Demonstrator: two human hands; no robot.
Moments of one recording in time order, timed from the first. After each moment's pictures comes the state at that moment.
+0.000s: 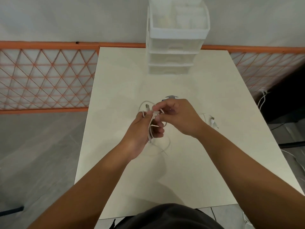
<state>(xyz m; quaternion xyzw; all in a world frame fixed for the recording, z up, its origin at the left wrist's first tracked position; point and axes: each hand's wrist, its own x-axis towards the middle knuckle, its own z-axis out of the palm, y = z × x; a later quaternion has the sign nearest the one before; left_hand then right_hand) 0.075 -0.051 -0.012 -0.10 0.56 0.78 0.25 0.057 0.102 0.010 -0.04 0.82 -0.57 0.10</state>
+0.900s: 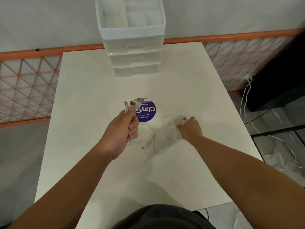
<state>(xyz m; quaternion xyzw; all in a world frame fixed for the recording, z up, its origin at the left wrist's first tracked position) 0.046 0.040 -0.015 -0.06 0.64 0.73 0.25 0.050 0.282 -0.125 0.36 0.88 -0.29 0.15</state>
